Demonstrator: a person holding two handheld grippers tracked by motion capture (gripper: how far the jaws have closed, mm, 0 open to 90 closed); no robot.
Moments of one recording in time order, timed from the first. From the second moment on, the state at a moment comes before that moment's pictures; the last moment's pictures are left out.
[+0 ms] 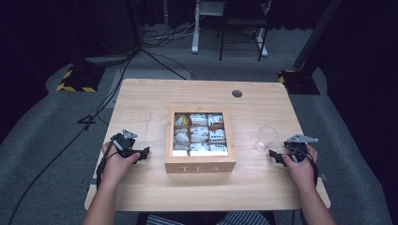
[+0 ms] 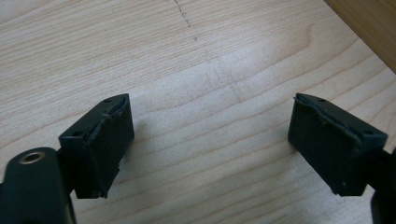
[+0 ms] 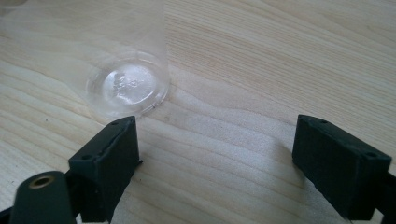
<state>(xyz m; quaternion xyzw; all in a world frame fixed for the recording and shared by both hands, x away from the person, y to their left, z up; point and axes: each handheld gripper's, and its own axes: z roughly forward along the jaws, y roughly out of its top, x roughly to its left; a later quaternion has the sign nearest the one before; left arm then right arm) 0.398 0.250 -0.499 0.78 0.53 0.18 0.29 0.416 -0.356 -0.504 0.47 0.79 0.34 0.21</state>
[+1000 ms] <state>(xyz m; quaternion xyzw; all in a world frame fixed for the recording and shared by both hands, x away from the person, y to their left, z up) 0.360 0.232 -0.428 0.81 0.46 0.18 0.31 0.416 -0.356 -0.504 0.47 0.79 0.34 0.21</state>
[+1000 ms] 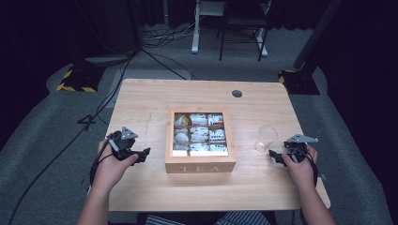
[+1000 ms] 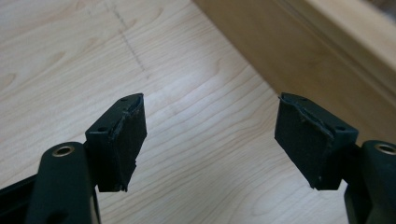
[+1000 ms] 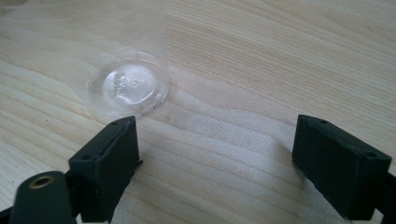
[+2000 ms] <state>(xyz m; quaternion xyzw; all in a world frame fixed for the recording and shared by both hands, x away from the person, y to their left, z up) 0.335 0.168 -0.419 0.86 0.36 0.11 0.34 0.416 -0.356 -0.504 0.47 0.79 0.35 0.21</state>
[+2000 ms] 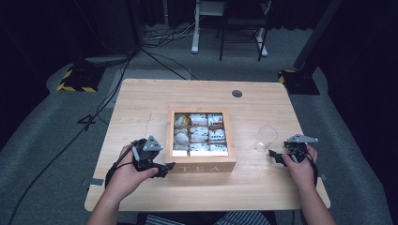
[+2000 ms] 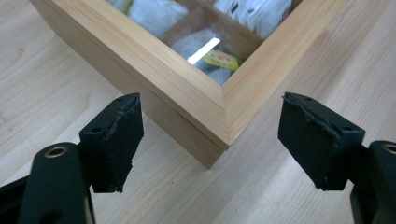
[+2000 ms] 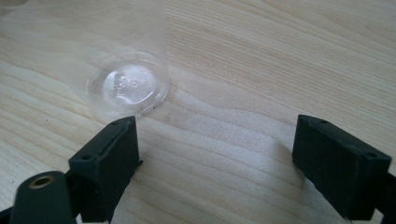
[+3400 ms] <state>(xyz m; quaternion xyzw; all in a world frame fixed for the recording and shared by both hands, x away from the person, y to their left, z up) 0.330 0.156 -0.416 0.90 0.32 0.14 0.26 0.417 -0.356 -0.504 0.46 0.79 0.35 0.20</state>
